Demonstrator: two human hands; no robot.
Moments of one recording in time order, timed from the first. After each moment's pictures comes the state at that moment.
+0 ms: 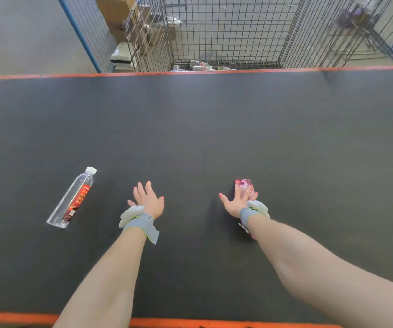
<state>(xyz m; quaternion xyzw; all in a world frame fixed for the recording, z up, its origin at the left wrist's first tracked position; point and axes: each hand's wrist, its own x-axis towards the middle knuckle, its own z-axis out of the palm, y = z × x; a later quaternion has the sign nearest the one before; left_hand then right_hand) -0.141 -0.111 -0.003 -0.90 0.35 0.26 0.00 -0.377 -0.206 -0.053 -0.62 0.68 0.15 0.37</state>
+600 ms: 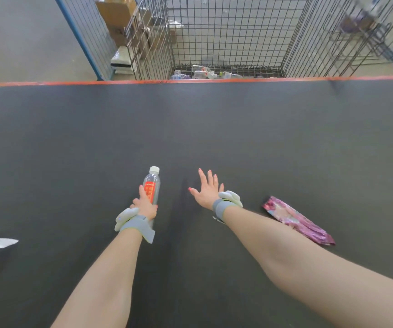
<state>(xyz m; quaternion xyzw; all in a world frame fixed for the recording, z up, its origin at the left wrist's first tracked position) -0.086 -0.170 -0.026 -0.91 0.29 0.30 -0.01 -0.258 -0.271 -0.034 -0.74 0.56 0.07 0.36</state>
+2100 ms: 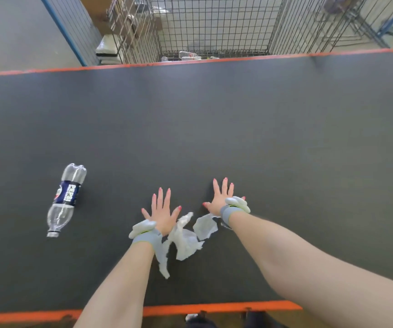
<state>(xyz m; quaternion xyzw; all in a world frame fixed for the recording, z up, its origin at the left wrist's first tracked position) -0.178 -0.065 -0.054 -0.81 0.49 0.32 0.02 -0.349 -0.167 -0.053 -0.70 0.62 0.20 0.29</state>
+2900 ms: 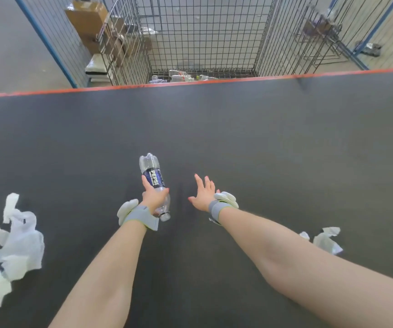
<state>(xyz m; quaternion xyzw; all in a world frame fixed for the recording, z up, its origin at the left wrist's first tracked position) -0.140 -0.201 -0.007 -0.83 0.22 0.45 -0.26 -0.301 -0.249 -0.026 -0.72 0.60 0.10 0.35</state>
